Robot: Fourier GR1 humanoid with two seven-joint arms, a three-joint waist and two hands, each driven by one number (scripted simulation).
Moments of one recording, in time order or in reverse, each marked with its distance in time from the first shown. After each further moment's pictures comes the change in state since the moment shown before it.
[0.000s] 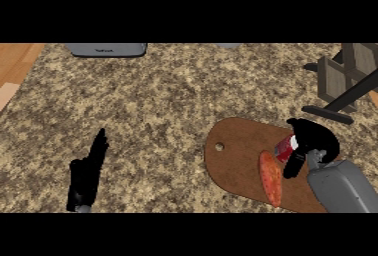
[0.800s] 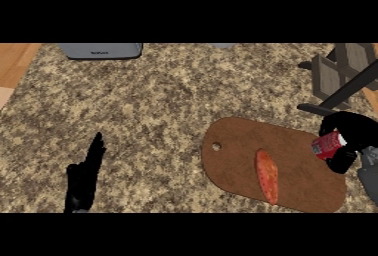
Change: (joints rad) left arm 0.036 -0.036 0.055 0.003 -0.039 -0.034 -0.014; right arm 0.033 -0.221 -0.114 0.061 0.080 0.000 -0.451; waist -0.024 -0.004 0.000
